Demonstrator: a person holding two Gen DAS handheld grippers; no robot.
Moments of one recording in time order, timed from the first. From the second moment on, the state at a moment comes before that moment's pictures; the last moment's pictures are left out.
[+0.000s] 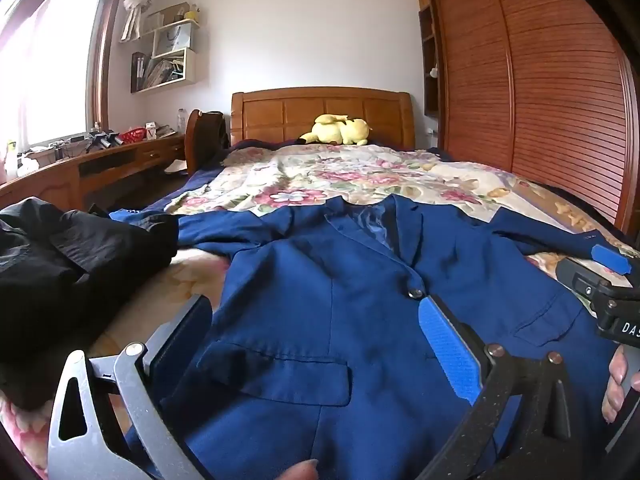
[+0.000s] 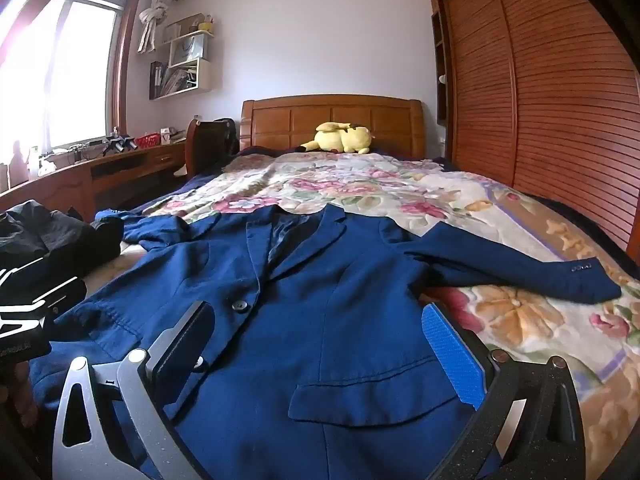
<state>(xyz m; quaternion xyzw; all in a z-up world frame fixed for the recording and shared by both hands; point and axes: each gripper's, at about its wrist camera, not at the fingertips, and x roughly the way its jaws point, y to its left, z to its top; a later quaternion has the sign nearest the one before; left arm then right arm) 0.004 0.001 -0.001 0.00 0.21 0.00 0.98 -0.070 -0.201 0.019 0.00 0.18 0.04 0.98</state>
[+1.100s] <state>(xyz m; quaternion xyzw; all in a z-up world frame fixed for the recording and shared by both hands) -0.005 0.000 0.007 0.00 0.19 0.00 0.98 -0.072 -0.203 0.018 0.00 0.18 0.04 0.98</state>
